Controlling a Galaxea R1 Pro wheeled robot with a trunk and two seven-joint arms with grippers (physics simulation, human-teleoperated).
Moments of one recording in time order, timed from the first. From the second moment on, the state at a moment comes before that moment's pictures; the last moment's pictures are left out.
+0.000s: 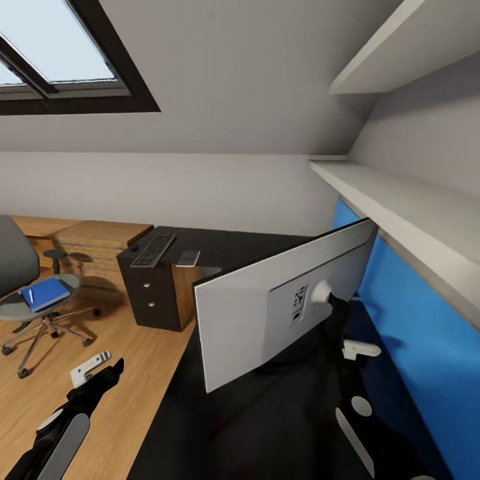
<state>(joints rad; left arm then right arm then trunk) -0.20 0.22 0.03 -1.26 0.69 0.20 0.32 -0.42 -0.12 0.22 -0.87 -0.17 -0.35 -0.38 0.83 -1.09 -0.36</state>
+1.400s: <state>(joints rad) -0.20 0.22 0.03 -1.26 0.69 0.20 0.32 -0.42 -0.12 0.22 -0.87 -0.17 -0.35 -0.38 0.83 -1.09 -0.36</state>
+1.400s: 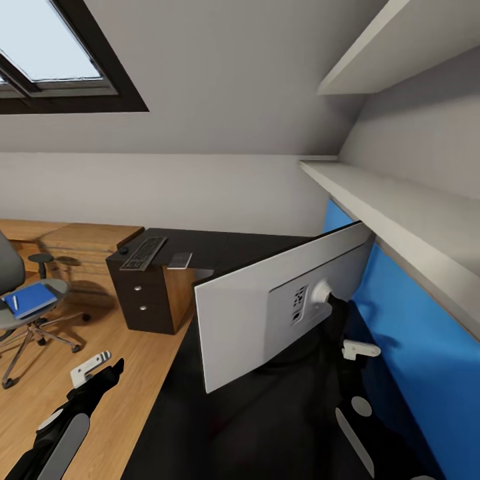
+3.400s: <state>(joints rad) -0.20 0.22 0.03 -1.26 0.69 0.20 0.32 -0.42 -0.12 0.22 -0.87 -0.16 -0.35 -0.37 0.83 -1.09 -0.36</state>
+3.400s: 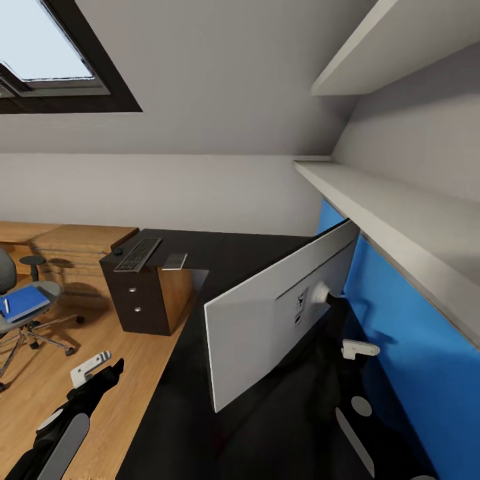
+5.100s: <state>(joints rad) -0.20 0.22 0.02 -1.25 0.69 0.20 0.32 -0.16 -0.10 0.40 -1.45 -0.15 0.02 -0.67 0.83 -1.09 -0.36</state>
